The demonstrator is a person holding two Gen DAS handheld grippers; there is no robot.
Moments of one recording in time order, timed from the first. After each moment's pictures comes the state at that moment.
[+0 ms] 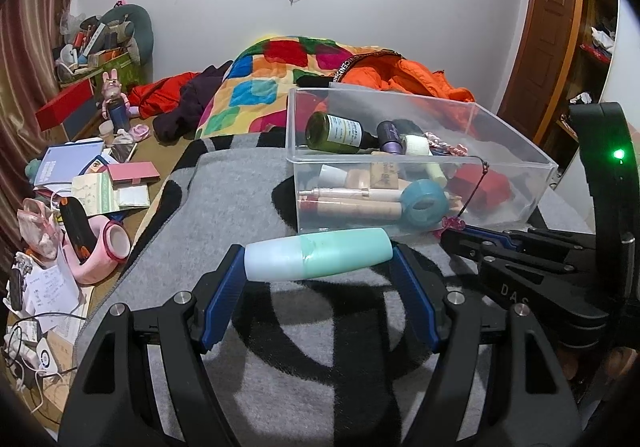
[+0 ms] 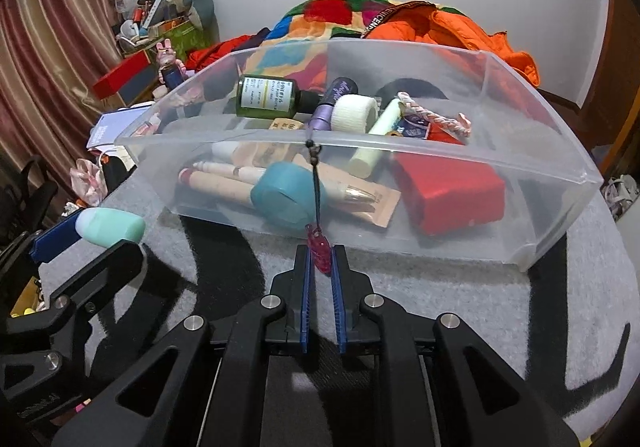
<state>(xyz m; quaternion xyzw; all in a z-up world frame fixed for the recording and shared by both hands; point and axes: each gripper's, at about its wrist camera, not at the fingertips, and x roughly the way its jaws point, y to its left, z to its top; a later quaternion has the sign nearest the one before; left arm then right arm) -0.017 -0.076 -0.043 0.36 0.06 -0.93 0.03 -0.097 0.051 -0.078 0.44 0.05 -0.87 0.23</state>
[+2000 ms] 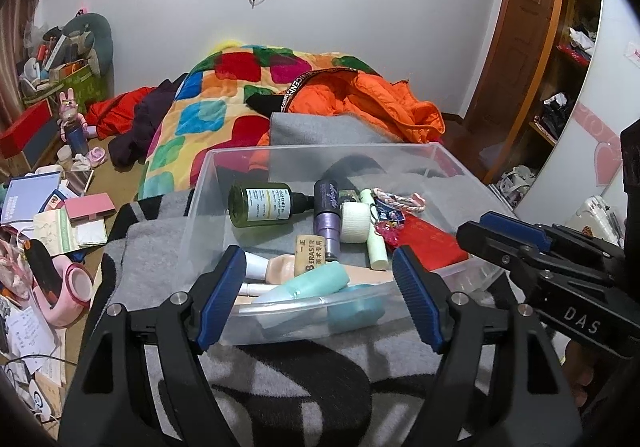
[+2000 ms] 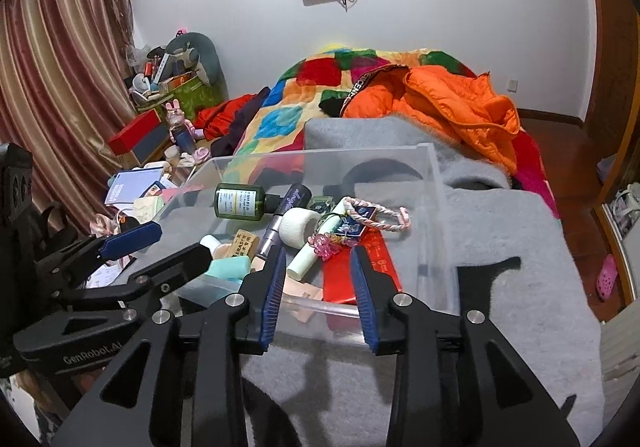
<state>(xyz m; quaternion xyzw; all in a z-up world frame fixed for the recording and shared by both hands) -0.097 -0.041 -0.002 0.36 0.06 -0.93 -0.03 -0.134 0.114 -0.012 0.37 -0.01 -0.90 0.25</state>
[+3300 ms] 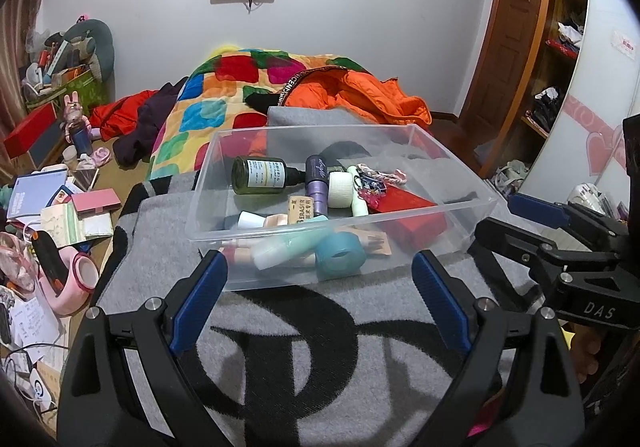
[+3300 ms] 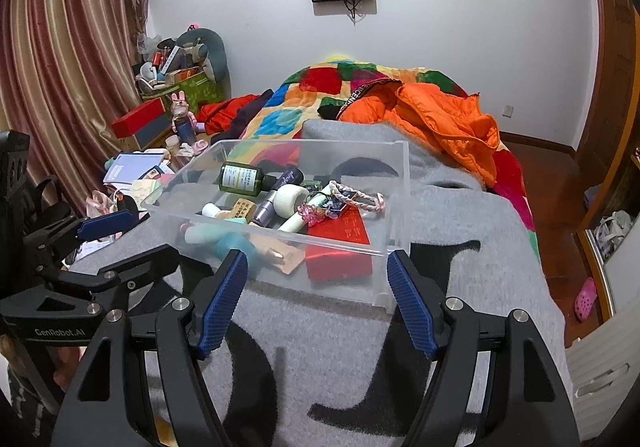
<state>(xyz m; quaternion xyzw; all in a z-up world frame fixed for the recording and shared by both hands) -0.045 -0.030 -0.004 0.35 0.05 -0.93 -0.03 -0.090 0.139 -0.008 0.35 0.04 -0.90 0.25</state>
